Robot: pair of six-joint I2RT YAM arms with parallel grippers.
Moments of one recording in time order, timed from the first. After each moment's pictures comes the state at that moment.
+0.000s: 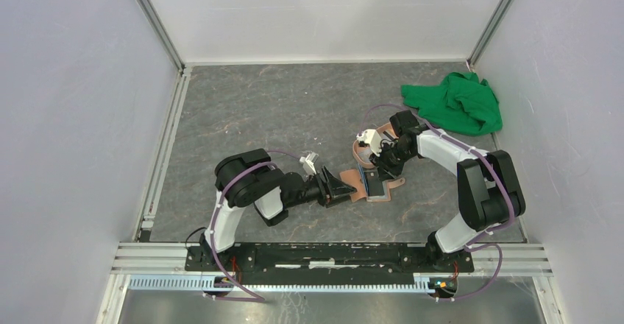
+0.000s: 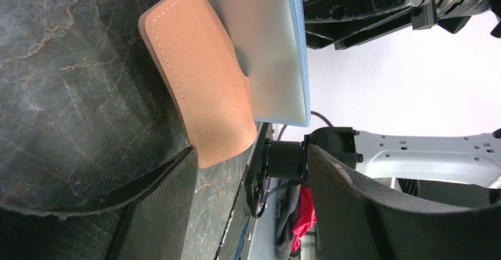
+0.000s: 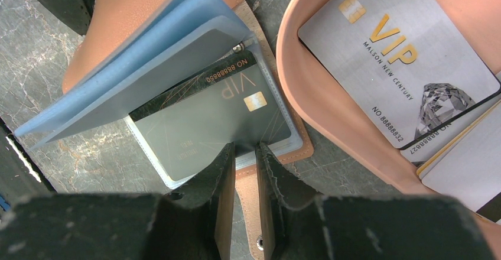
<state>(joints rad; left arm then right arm) -0.91 2.09 0.43 1.53 0.30 -1.38 0.28 1.61 0.92 -0.68 -0.47 -0.78</state>
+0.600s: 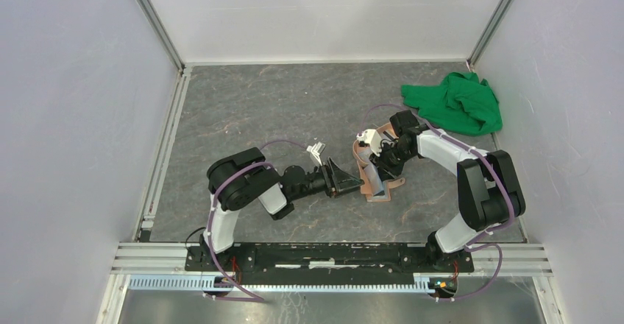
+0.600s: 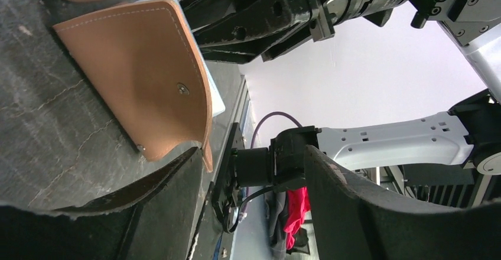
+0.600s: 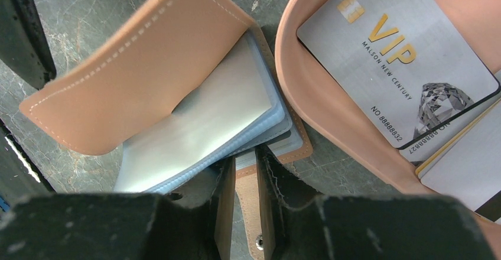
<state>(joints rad) -0.91 2.02 0.50 1.52 0.33 -1.35 0.28 1.61 0.92 -0.68 -0.47 -0.78</state>
